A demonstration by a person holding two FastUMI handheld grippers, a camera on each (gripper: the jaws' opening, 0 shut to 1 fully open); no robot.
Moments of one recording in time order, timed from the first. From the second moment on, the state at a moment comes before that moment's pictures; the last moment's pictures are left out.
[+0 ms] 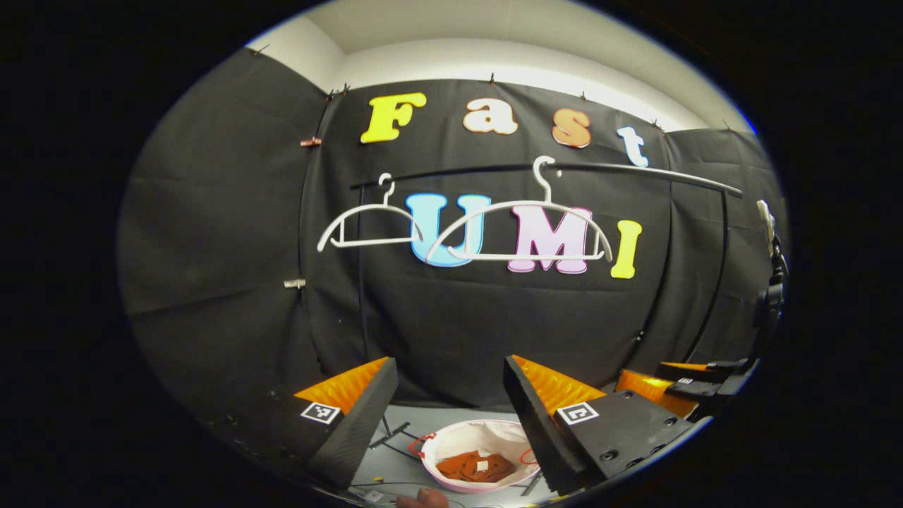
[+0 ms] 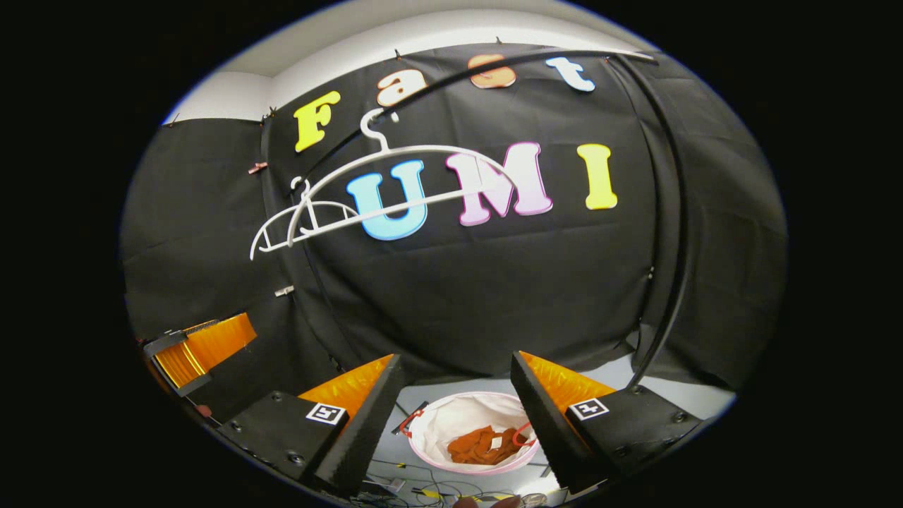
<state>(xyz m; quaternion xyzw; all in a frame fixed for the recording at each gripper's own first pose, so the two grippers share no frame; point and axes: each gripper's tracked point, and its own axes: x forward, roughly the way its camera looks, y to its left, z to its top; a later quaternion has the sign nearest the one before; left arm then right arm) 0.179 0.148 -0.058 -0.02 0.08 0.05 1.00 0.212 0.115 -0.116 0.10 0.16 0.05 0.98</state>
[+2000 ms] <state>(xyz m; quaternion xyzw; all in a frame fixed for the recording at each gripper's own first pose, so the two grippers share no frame) 0.017 0.038 0.012 0.03 0.01 -0.02 1.00 0.047 0.036 0.018 0.03 -0.01 0.02 1.00</state>
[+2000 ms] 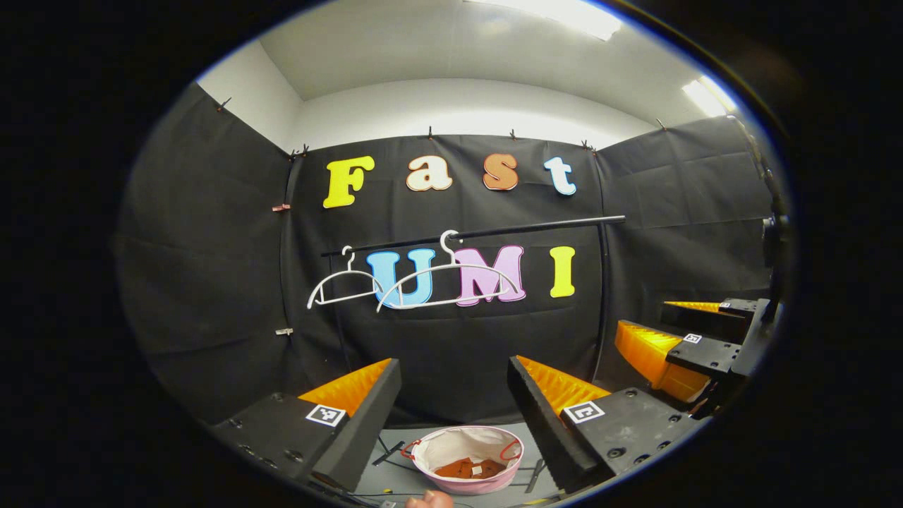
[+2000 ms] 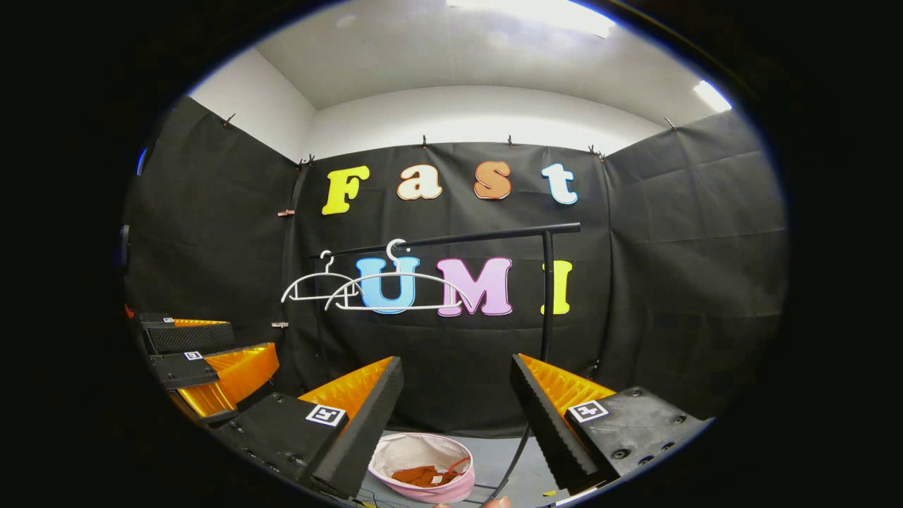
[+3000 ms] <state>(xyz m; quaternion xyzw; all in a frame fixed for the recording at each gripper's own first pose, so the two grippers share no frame) 0.015 0.043 0.019 0.02 0.01 -0.01 1.00 0.046 0.046 0.014 0.02 -0.01 0.03 1.00</state>
